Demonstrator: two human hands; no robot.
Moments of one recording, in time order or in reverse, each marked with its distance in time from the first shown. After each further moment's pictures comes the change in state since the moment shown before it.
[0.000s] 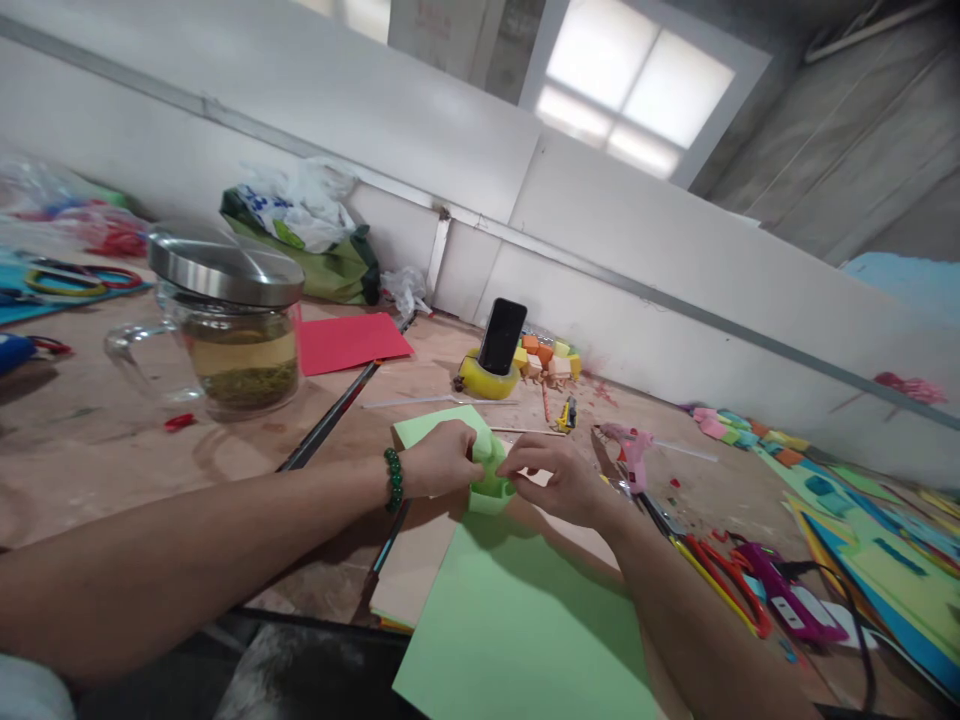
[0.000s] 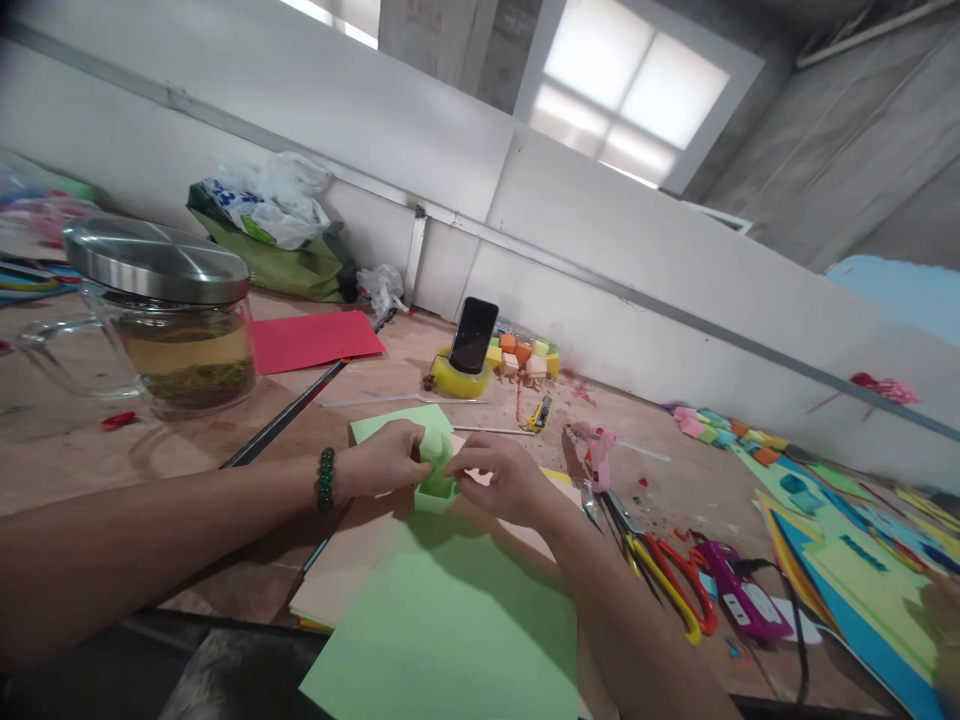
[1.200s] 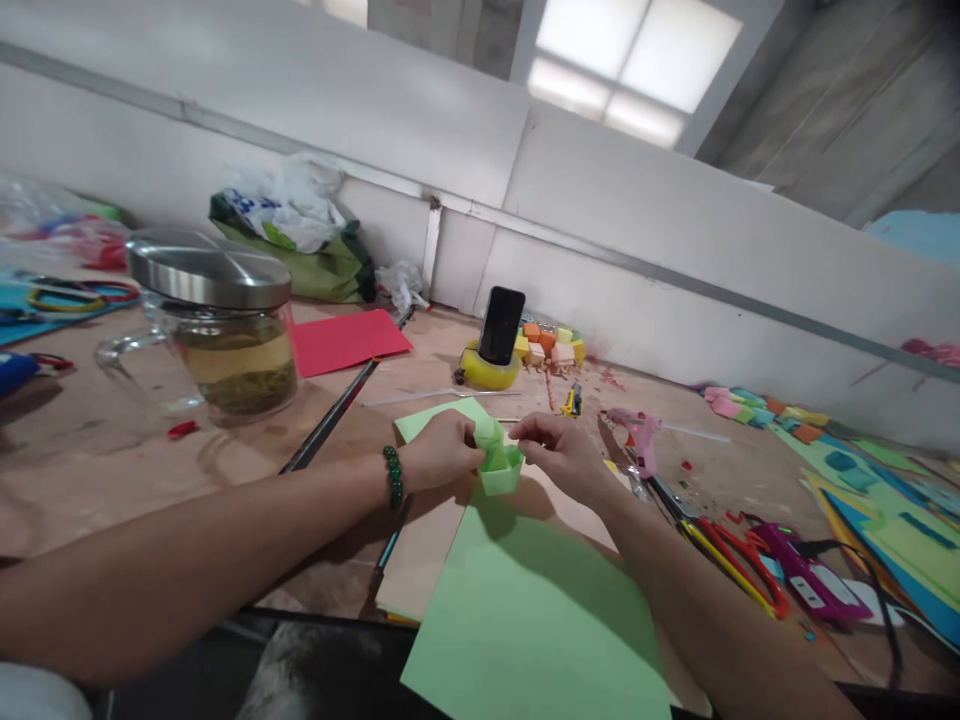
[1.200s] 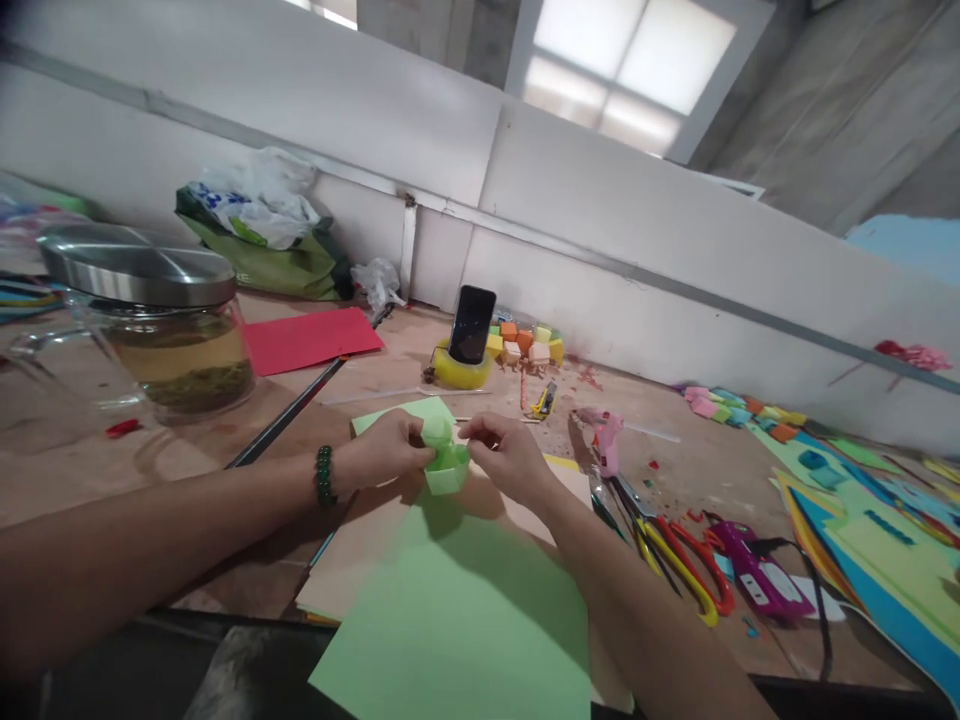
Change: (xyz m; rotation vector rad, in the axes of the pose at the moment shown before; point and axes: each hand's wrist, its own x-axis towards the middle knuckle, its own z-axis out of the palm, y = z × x) left_hand 0.001 0.007 0.001 -0.097 0.077 -0.130; right_hand 0.004 0.011 0.015 0.390 0.244 0.498
